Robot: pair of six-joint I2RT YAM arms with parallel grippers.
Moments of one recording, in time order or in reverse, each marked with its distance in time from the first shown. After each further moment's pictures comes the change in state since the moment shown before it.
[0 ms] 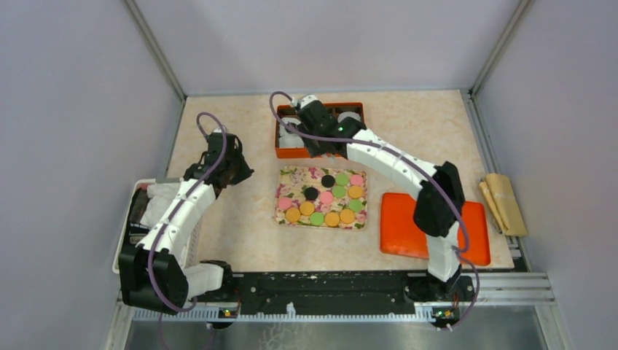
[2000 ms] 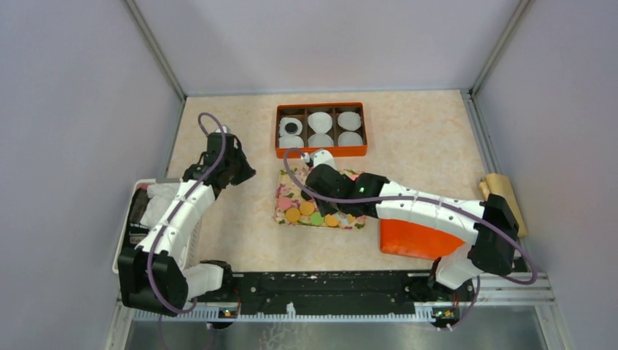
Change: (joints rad) left arm 0.002 -0.006 0.000 0.002 0.087 -0.004; right arm 0.308 -0.504 -0.653 0.022 0.050 0.330
